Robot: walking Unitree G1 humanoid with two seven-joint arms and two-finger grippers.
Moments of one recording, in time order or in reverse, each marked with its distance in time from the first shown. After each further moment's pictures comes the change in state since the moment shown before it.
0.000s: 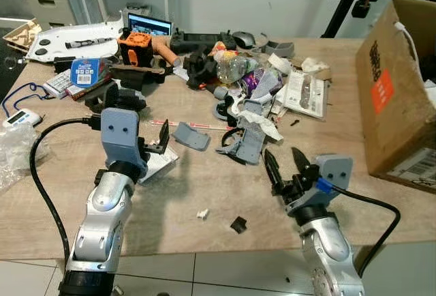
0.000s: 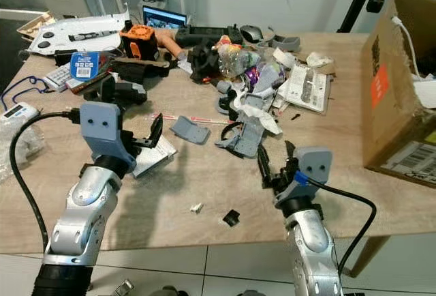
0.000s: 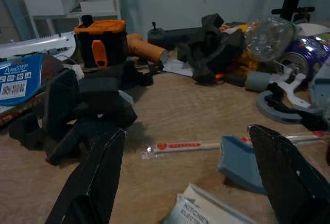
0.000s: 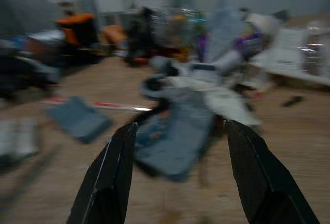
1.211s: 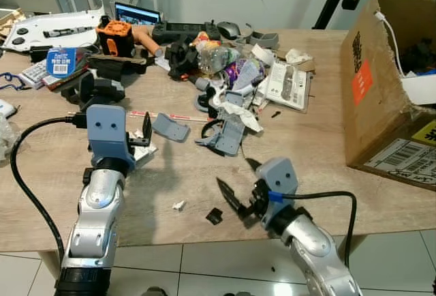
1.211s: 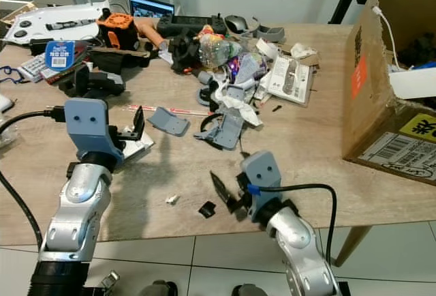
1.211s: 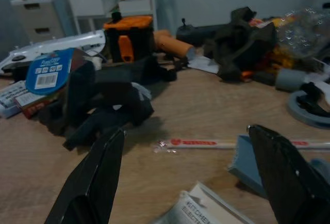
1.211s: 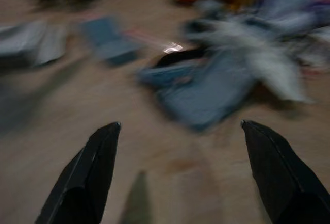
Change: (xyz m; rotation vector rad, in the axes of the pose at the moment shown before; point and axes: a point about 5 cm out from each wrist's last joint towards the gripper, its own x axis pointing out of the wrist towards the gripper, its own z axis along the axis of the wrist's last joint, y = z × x) left arm 0.003 0.018 0.007 0.076 -0.038 0.170; right arm 0.026 0.009 -0.011 -0.178 0.163 0.178
